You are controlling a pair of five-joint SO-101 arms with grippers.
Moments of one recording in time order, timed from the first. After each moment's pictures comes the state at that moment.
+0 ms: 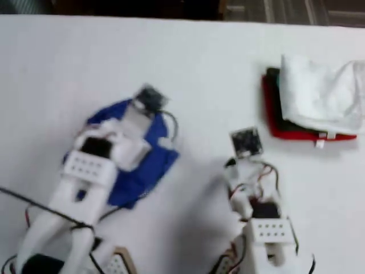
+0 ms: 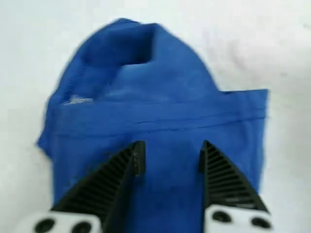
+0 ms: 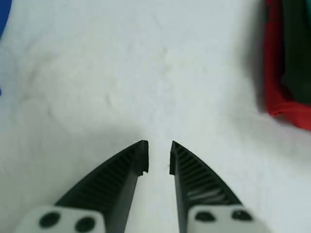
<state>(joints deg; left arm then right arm) 8.6 -30.1 47.2 53.6 -22.1 -5.0 -64.7 90.1 27.9 15.4</state>
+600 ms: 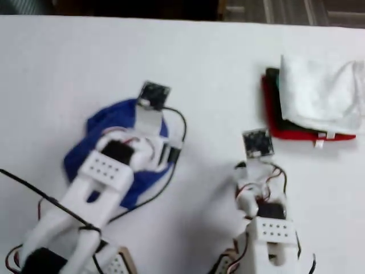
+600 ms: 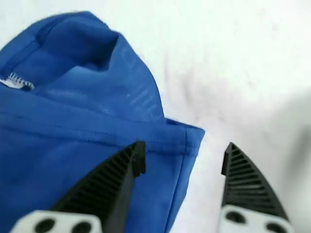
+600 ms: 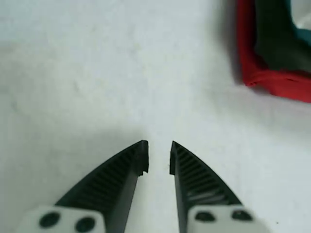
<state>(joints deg) 16.7 -28.8 47.5 48.9 8.1 1.1 -64.8 90.1 30.7 15.4</state>
